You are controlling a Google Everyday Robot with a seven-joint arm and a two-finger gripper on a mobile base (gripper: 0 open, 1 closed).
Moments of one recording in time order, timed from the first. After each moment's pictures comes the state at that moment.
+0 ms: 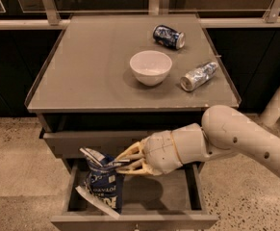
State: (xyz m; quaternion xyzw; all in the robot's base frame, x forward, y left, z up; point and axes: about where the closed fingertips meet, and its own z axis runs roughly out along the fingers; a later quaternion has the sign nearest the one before) arm 0.401 0.035 0.753 -0.70 0.47 0.32 0.43
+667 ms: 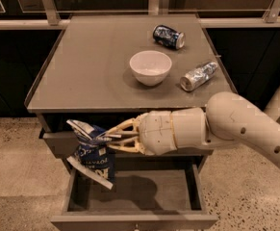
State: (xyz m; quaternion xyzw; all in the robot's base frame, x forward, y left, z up) arm 0.430 0.053 0.821 -0.69 0.41 0.25 0.53
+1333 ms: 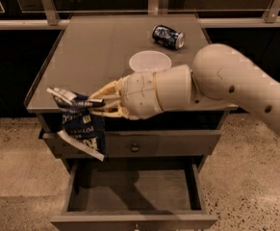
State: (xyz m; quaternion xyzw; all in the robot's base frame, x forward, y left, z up) arm 0.466 0.082 0.899 -0.72 0.39 0.20 0.54
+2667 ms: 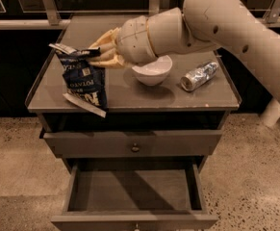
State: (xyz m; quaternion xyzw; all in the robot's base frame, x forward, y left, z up) arm 0.557 0.090 0.965 -0.72 0.41 0.18 0.53
